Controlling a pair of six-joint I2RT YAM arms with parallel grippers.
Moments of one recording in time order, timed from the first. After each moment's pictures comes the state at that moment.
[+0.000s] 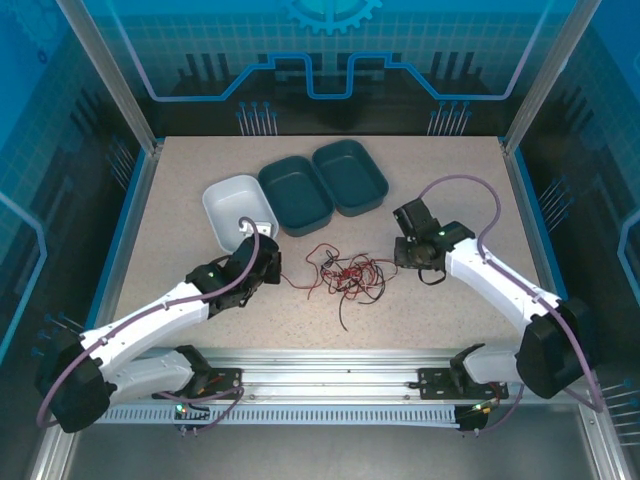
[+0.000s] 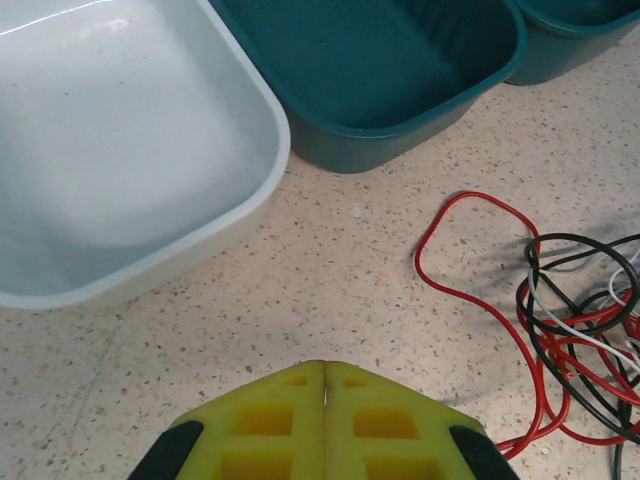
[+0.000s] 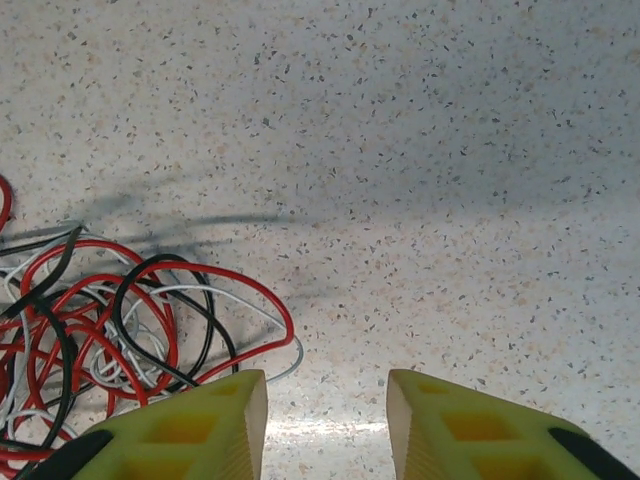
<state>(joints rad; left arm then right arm) -0.69 1.08 0.72 -0.45 -0.38 -0.53 0.45 1.31 0.97 -0.82 0.18 0.55</state>
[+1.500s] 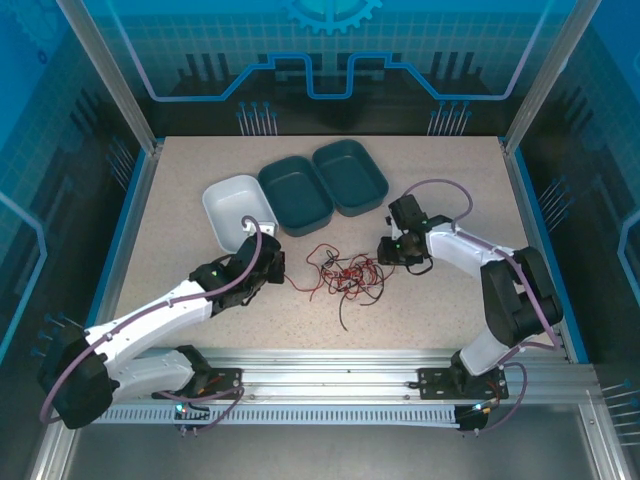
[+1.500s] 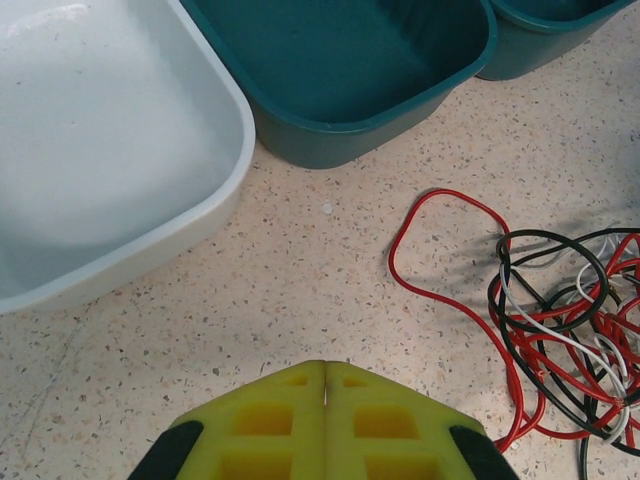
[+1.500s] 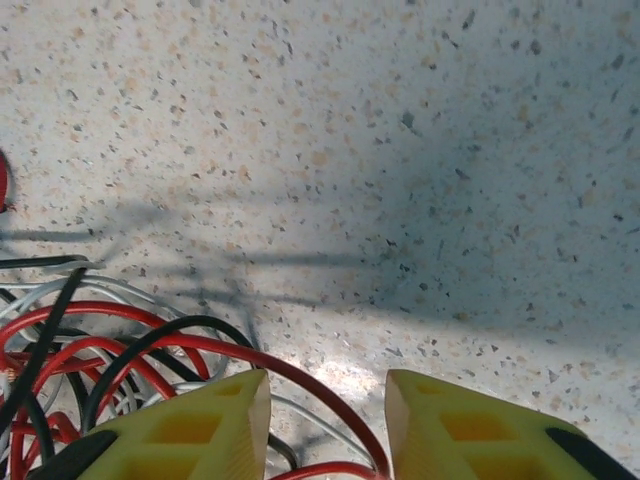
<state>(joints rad) -0.69 1.11 0.72 -0.42 -0.34 -0.56 0.37 1.61 0.97 -0.57 -0.08 0.36</state>
